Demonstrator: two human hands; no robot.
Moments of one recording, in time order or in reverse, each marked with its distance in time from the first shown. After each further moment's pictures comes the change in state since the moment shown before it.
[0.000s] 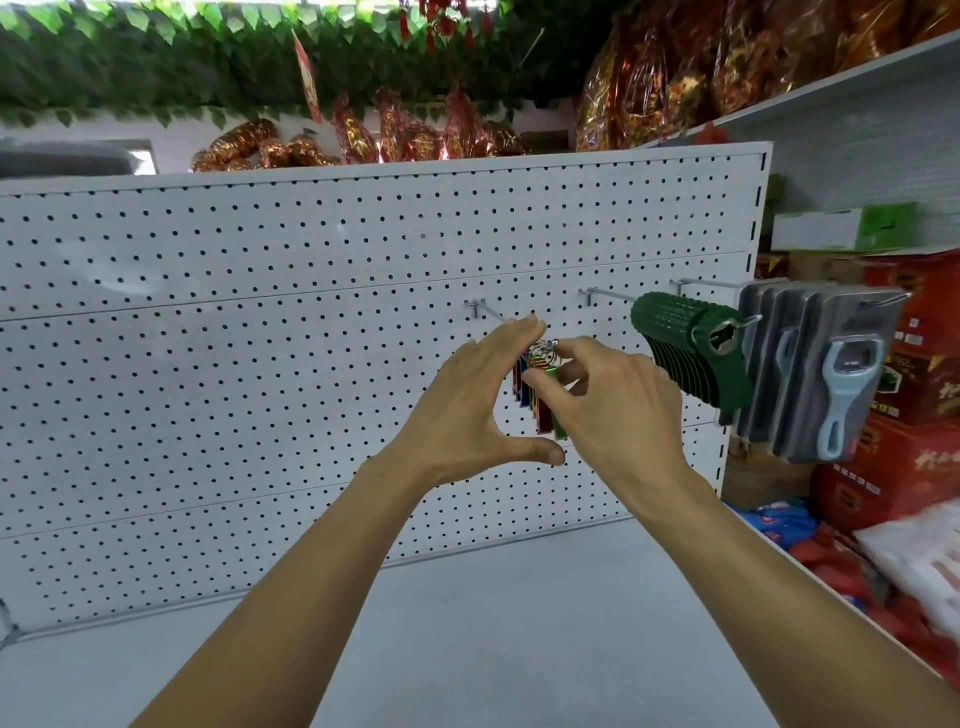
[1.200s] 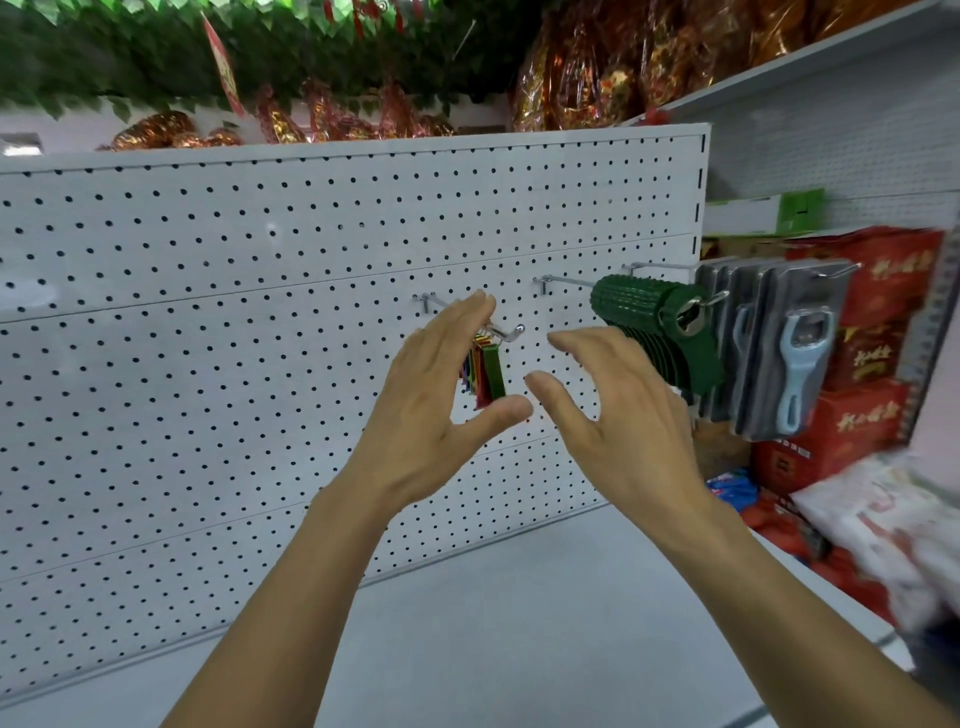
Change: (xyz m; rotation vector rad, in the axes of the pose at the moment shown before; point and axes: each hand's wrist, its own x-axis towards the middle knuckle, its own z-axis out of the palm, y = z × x) left_hand 0.000 -0.009 0.010 -0.091 0.123 0.041; right_hand -0.016 0.034 0.004 0.029 0.125 -0.109
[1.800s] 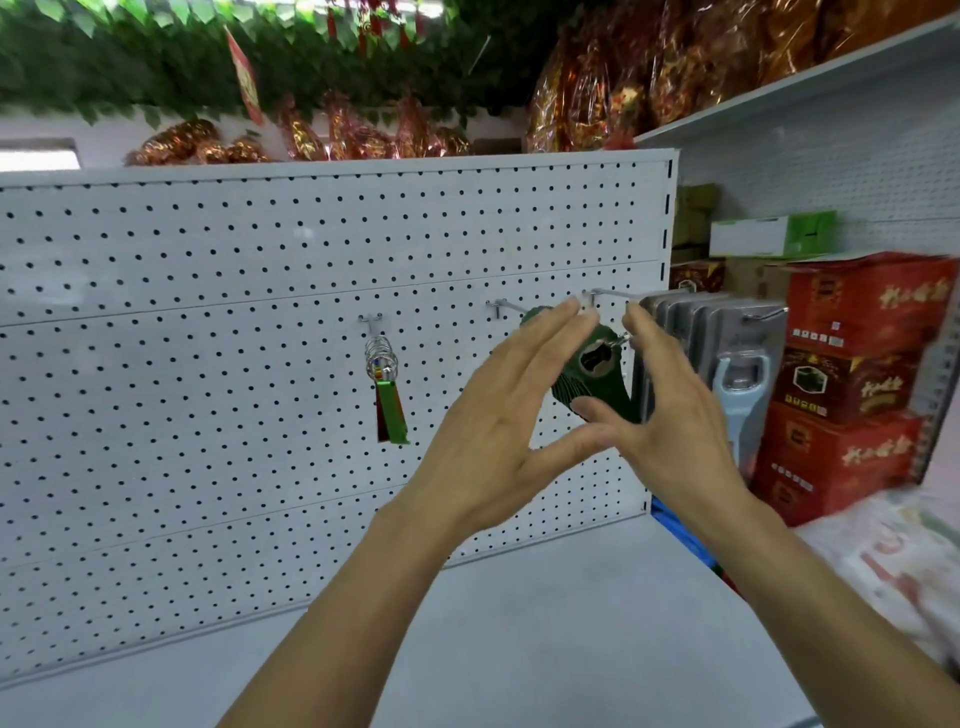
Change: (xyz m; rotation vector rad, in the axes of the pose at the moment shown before) left_hand 0.054 0.098 0.080 0.007 -0.022 0.141; right_hand 0.033 0.126 -0.052 0.172 -0.036 0.035
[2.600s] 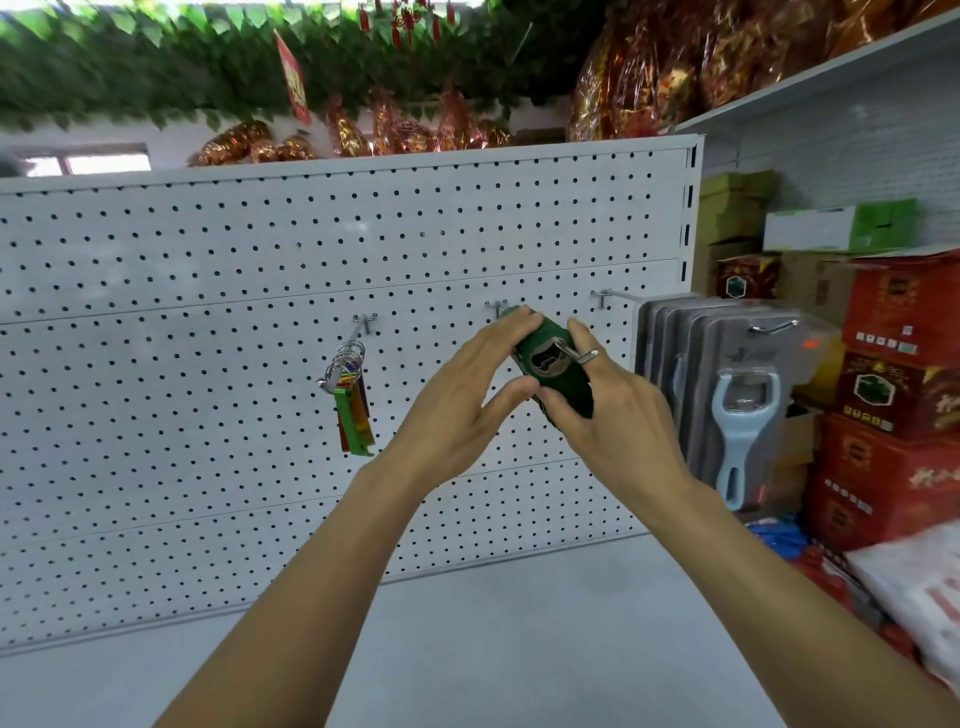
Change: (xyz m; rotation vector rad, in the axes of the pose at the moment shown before) left_hand 0.038 -0.055 0.030 -0.018 0.004 -0.176; right_hand 0.032 0.028 0.031 -0.090 0.014 -0.200
